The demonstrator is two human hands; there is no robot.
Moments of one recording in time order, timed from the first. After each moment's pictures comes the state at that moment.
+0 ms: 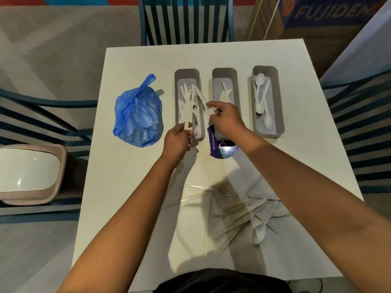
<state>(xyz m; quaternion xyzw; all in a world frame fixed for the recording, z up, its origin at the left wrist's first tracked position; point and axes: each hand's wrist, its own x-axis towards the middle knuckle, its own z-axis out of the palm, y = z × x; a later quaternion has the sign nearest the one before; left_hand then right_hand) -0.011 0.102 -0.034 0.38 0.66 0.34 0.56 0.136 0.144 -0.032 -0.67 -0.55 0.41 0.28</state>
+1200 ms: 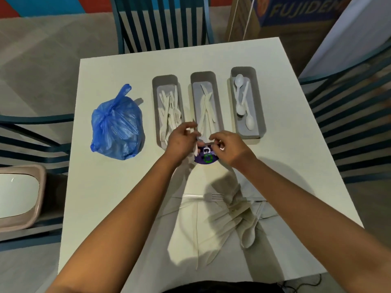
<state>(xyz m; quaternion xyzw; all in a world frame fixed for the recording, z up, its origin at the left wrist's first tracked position) 0.036 0.121 -0.033 0.44 0.63 0.27 0.58 0.192 0.089 -0.059 -0.64 -0.67 0.33 0.19</state>
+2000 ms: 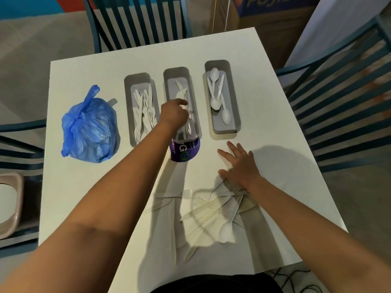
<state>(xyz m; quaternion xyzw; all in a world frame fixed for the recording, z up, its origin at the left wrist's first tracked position) 0.109 0.178 -0.021 0.63 0.66 0.12 0.39 0.281 0.022 -0.119 -0.71 -0.66 0.24 -0.06</state>
